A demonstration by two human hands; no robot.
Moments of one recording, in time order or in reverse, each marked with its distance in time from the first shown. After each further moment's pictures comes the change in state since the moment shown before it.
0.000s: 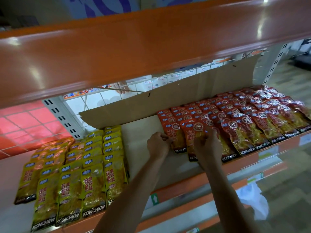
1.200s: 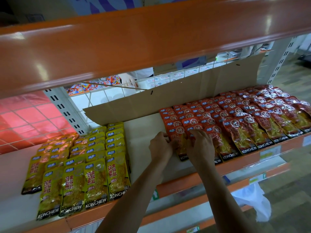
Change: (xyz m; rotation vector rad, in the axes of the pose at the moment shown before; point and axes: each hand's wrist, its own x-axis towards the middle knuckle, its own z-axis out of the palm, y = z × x) left_hand -0.030 0.005 -0.009 0.022 -0.023 0.026; right_hand -0.013 -0.008 0.009 -0.304 -0.069 -0.258
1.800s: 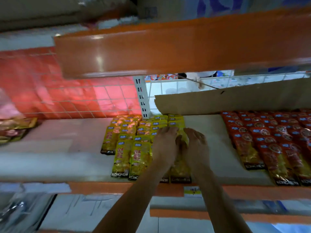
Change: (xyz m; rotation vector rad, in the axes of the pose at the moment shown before) left_hand -0.023 -0.088 -0.160 0.375 0.288 0.284; right_hand -0.061 -0.148 0.102 0.175 -0.135 -0.337
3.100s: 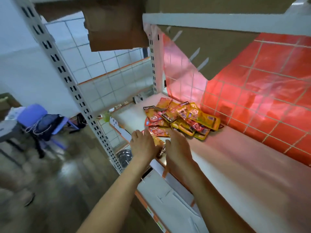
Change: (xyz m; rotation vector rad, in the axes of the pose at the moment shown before) left_hand -0.120 -0.586 -0.366 0.471 0.045 -1.048; right_hand -0.101 -0.520 0.467 0.140 -0.826 -0.505
